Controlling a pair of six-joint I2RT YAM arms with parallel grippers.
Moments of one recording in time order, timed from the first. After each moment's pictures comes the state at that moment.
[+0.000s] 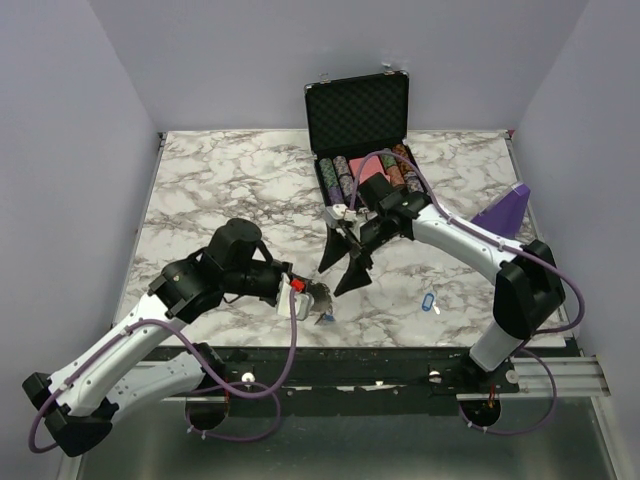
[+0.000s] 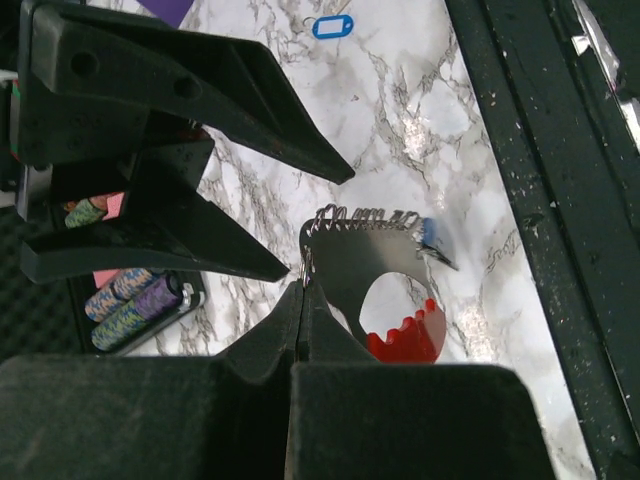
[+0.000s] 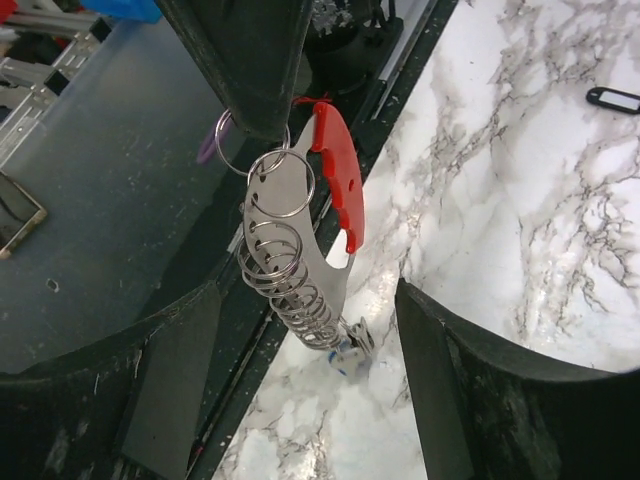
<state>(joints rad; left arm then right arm) -0.78 0.84 0.96 -0.73 0.61 0.98 0.67 1.66 1.31 -0.75 -1.30 -0.86</state>
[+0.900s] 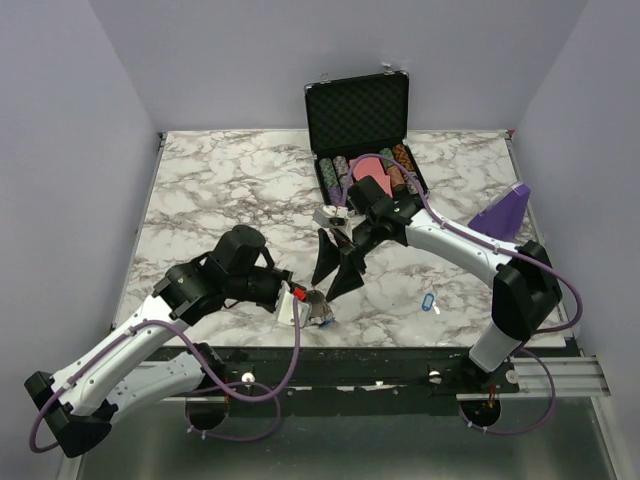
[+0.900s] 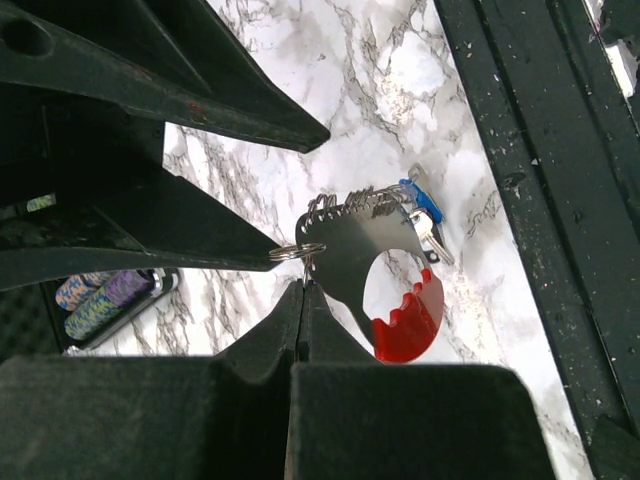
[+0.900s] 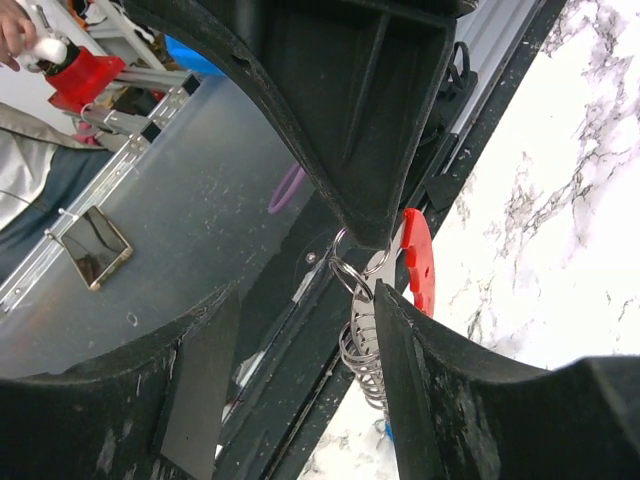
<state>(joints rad) -0.79 0.85 0.94 -0.80 0.57 1.08 0.74 1.67 1.31 -0.64 -1.43 -0.65</state>
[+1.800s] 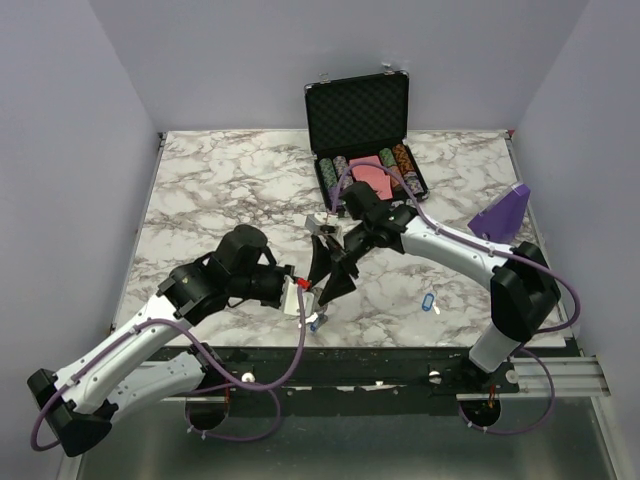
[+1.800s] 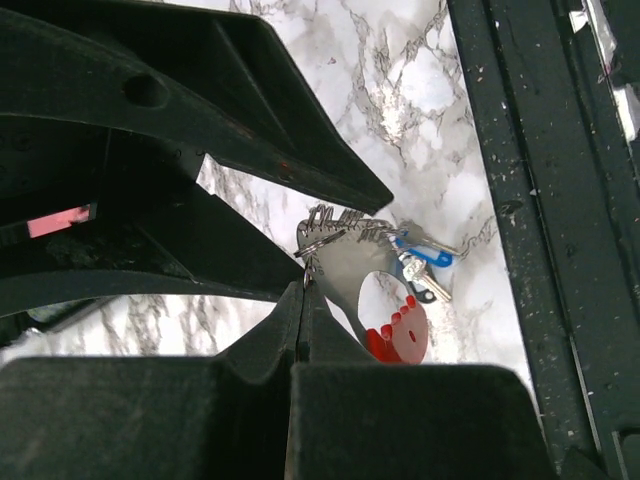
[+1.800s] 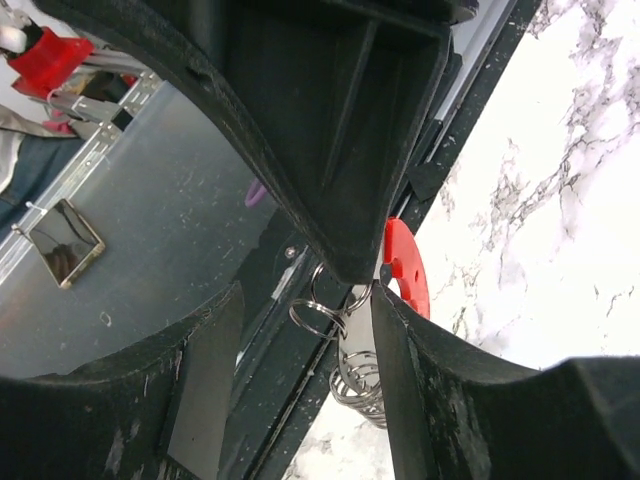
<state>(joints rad) -0.79 0.84 0.90 -0.72 0.56 0.96 0.77 1.67 1.26 -0.49 -1.36 -0.55</state>
